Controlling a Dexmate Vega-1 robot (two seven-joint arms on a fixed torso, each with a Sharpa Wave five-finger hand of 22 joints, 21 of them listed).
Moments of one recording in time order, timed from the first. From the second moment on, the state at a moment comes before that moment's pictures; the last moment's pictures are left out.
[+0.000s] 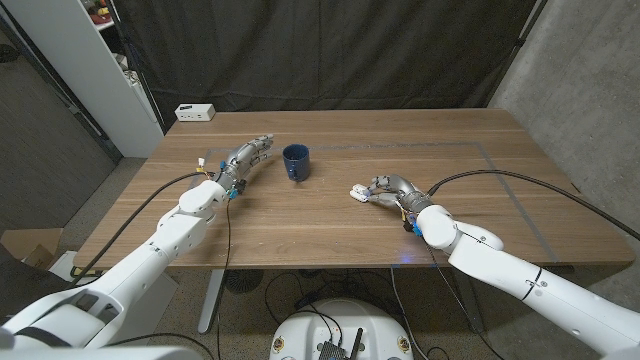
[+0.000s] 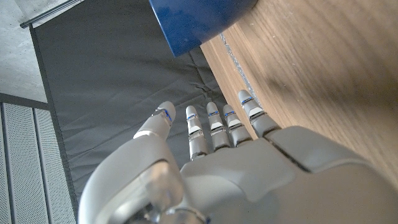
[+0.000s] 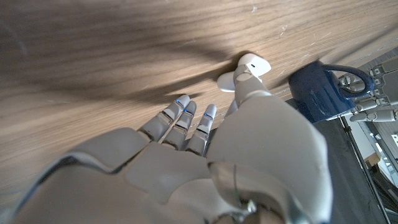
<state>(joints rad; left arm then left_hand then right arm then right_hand) 0.80 0.60 0.40 -1.24 -0.57 -0.26 -0.09 0.40 0.15 0.62 -0.11 0.18 0.38 -0.12 0.20 0.20 0.28 -0.04 0.24 0.27 0.19 -0.04 0.18 0.17 0.22 0.10 0.28 0.19 -0.97 -0.79 -0.69 -1.97 -0.01 -0.52 -0.24 1.07 0.07 0.27 -0.16 0.20 1.01 -0.20 0.25 0.25 0.39 -0.18 0.25 0.30 0.30 -0.04 0.32 0.27 0.39 0.03 0.21 0.18</state>
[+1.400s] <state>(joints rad) 0.79 0.59 0.41 -1.24 -0.56 -0.26 -0.08 0.40 0.15 0.61 -0.12 0.18 0.38 -0.12 0.20 0.20 0.28 -0.04 0.24 0.27 0.19 -0.04 0.18 0.17 0.22 0.11 0.28 0.19 -0.96 -0.81 -0.67 -1.97 -0.03 -0.45 -0.18 1.17 0.16 0.29 -0.15 0.18 0.93 -0.22 0.20 0.22 0.32 -0.21 0.22 0.33 0.21 -0.04 0.34 0.34 0.33 0.00 0.20 0.18</state>
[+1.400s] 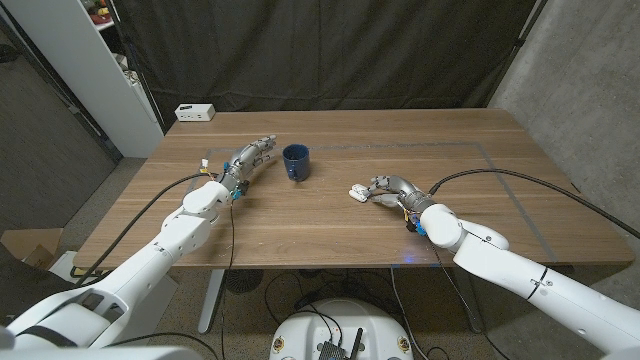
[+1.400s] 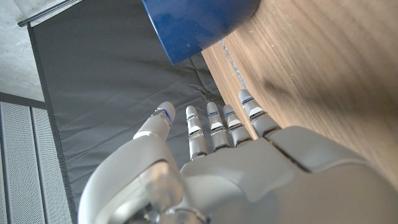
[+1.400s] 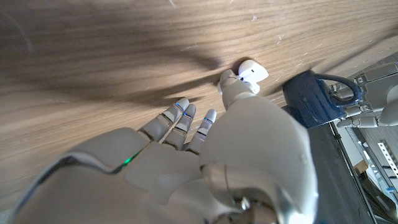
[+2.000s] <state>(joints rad) 0.80 0.58 0.41 -1.22 -0.57 -0.26 -0.09 0.40 0.15 0.61 -0.12 0.18 0.38 -0.12 0.20 0.20 0.28 -0.04 0.24 0.27 0.19 -0.04 0.18 0.17 0.23 0.11 0.28 0.19 -0.96 -0.81 -0.67 -1.96 -0.03 -0.36 -0.15 1.16 0.14 0.27 -0.15 0.18 0.93 -0.22 0.20 0.22 0.34 -0.21 0.23 0.33 0.24 -0.04 0.36 0.35 0.34 0.02 0.20 0.17</state>
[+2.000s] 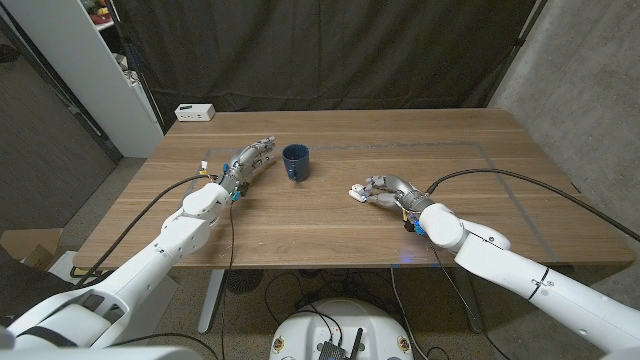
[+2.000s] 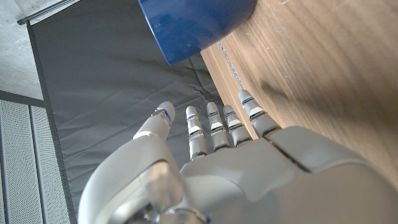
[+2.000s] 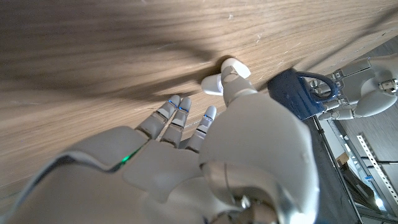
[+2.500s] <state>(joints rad) 0.81 0.59 0.41 -1.23 -0.57 -0.27 -0.10 0.40 0.15 0.61 -0.12 0.18 0.38 -0.12 0.20 0.20 0.28 -0.04 0.24 0.27 0.19 -0.04 0.18 0.17 0.23 0.11 0.27 0.19 -0.95 -0.79 -0.68 -1.97 -0.06 -0.41 -0.14 1.17 0.14 0.27 -0.16 0.18 0.91 -0.22 0.20 0.21 0.32 -0.20 0.23 0.34 0.22 -0.04 0.36 0.36 0.35 0.01 0.20 0.18</state>
